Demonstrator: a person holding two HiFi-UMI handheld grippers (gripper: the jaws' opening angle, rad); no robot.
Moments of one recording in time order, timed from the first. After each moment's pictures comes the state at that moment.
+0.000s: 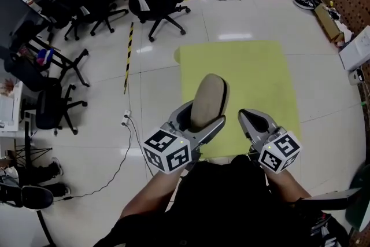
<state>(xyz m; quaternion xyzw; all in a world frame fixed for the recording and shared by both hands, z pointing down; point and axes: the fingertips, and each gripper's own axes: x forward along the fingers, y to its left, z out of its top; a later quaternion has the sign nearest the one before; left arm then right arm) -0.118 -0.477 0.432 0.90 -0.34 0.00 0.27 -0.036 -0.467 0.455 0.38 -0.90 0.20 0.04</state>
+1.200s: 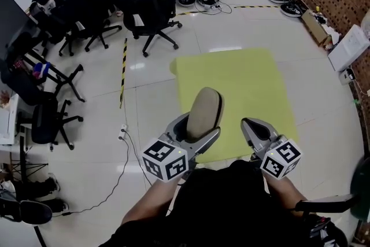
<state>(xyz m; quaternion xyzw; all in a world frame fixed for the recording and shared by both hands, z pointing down) -0.137 -0.441 0.425 0.92 -0.31 0.01 0.25 -0.031 -0.430 0.437 0.42 -0.89 0.19 0.03</state>
